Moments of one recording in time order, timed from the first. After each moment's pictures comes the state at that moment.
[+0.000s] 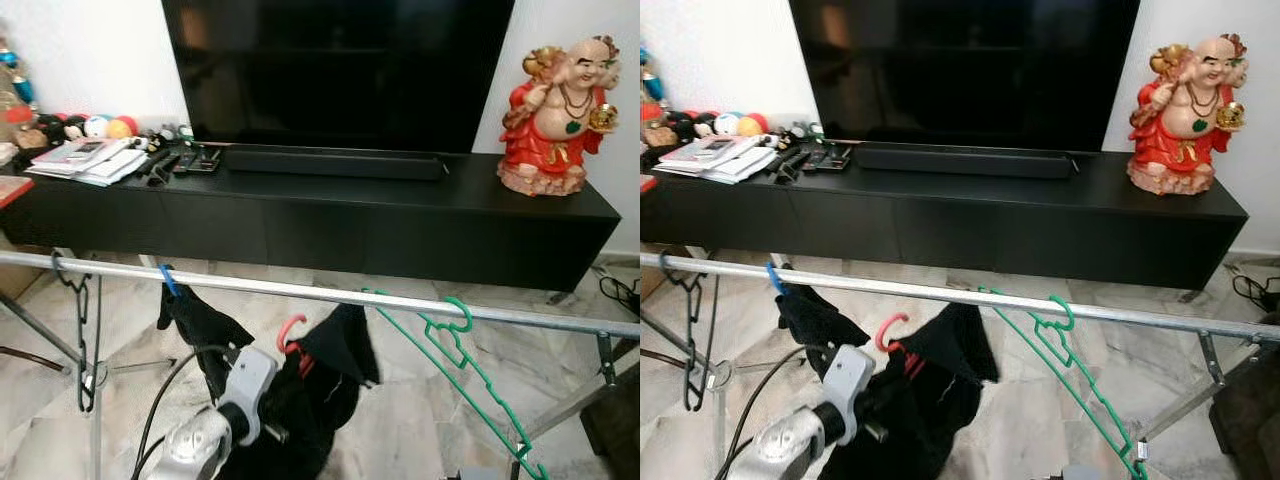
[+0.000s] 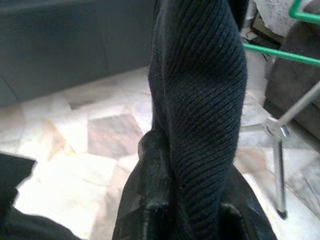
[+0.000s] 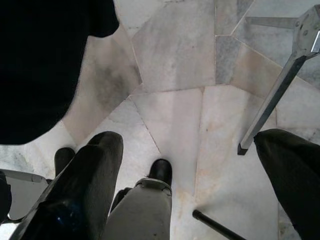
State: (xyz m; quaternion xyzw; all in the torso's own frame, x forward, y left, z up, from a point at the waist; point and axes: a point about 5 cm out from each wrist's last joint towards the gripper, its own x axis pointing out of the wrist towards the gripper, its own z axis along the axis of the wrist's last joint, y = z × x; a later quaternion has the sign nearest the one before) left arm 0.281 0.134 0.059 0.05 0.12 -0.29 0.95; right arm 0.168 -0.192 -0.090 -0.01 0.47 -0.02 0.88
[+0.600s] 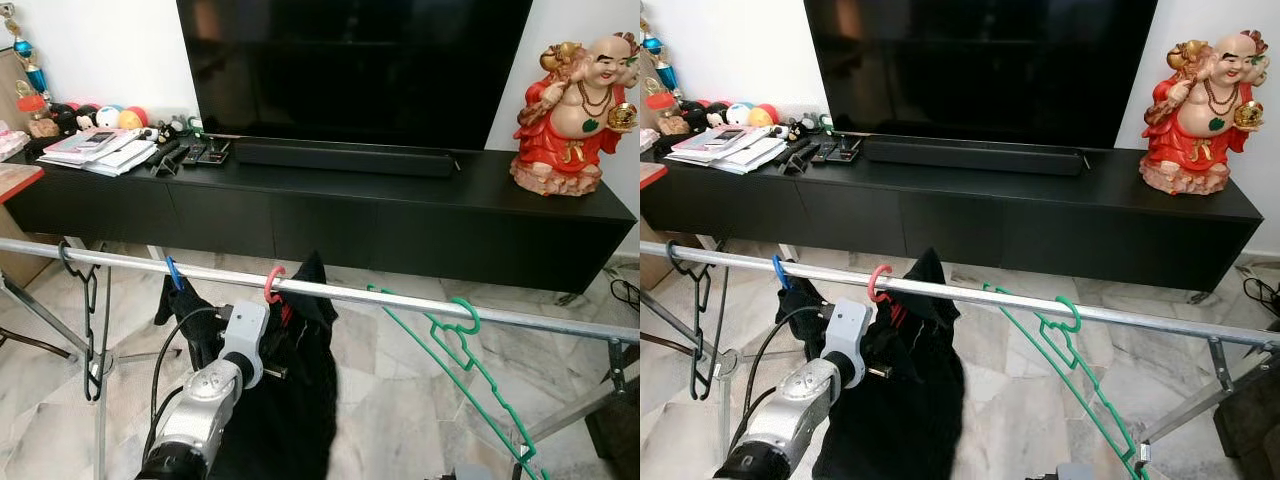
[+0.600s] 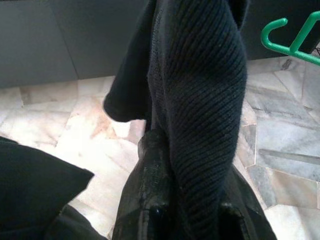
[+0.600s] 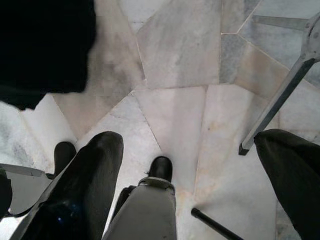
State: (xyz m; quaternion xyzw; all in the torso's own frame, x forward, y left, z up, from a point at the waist) left arm 0.331 0.137 0.064 0.03 0.14 -0.17 0.98; right arm 0.170 -0.180 -0.091 -0.01 0.47 -0.01 0.88
